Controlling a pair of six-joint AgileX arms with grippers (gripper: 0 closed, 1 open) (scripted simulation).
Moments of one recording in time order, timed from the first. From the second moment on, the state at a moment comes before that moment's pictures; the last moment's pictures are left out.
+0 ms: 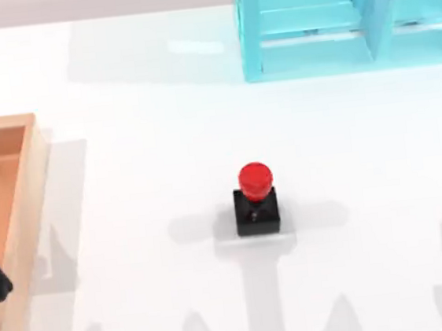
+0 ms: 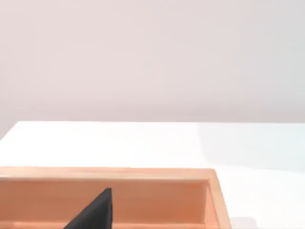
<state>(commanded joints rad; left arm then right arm) 0.00 0.00 0.00 0.00 0.00 0.00 0.00 0.00 0.00 0.00 0.00 0.00</state>
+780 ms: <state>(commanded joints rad) -0.21 0.60 0.63 -0.43 0.02 -0.24 0.00 0.00 0.00 0.00 0.00 0.00</state>
